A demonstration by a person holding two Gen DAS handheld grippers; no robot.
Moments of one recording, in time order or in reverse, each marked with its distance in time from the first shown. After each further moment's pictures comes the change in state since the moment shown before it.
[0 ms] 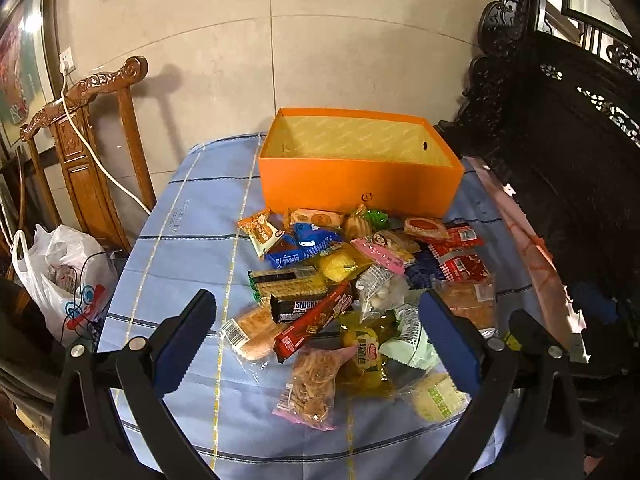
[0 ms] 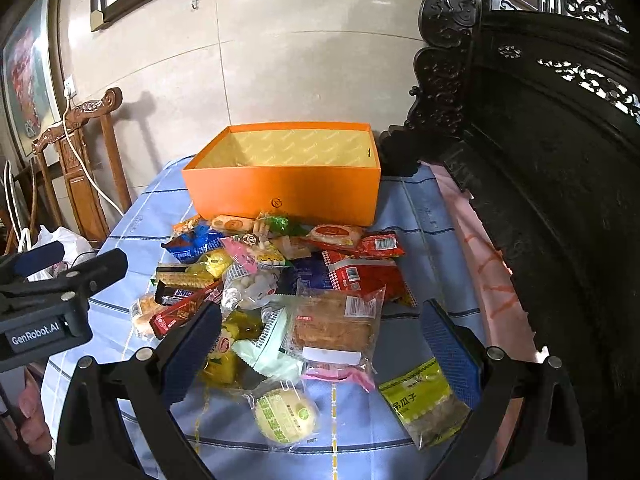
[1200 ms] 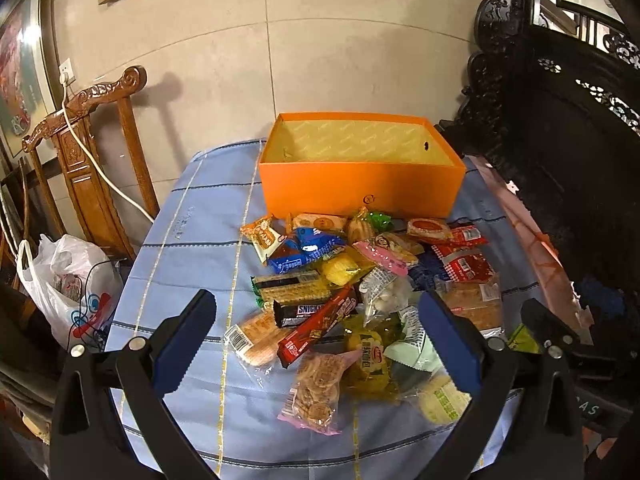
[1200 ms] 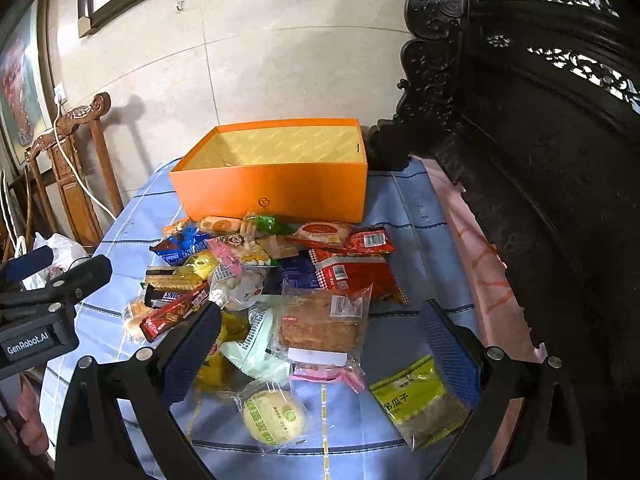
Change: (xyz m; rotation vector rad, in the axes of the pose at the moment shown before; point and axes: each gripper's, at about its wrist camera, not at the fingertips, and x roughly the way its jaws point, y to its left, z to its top) left arm 0.000 -0.004 -0.001 0.036 -0.028 0.020; right arm 0.005 -0.016 0.001 0.026 0.006 -0.008
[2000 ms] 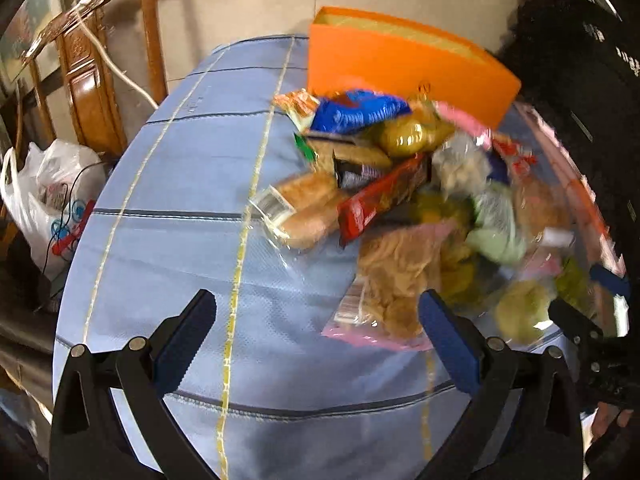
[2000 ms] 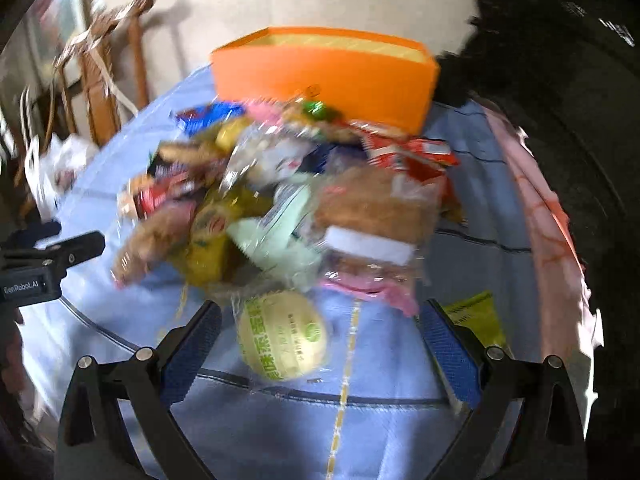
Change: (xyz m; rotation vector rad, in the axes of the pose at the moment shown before) left arm 0.072 0.055 -0.108 -0.064 0.227 -0.032; right arm 0.060 0.034 -0.089 -0.207 0.199 0.075
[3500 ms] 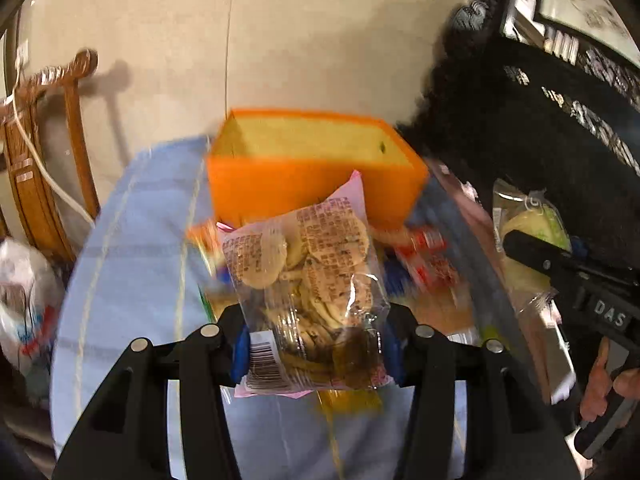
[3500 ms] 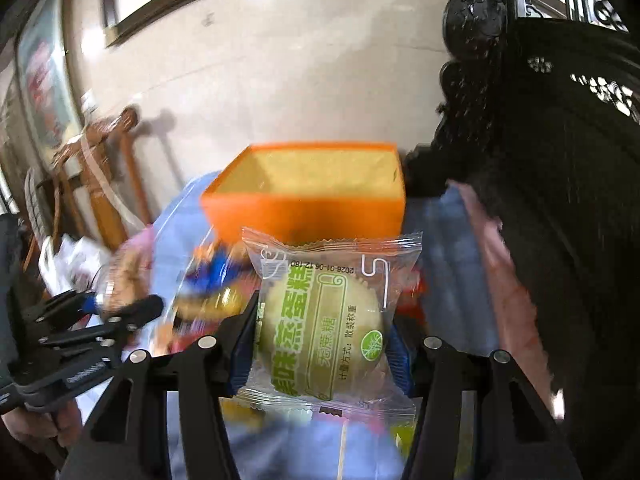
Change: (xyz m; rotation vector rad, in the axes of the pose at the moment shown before) left arm -0.067 -0.041 0.110 0.083 -0.239 -0.207; right arm -0.070 -0.059 0.126 0.175 -0.257 0.051
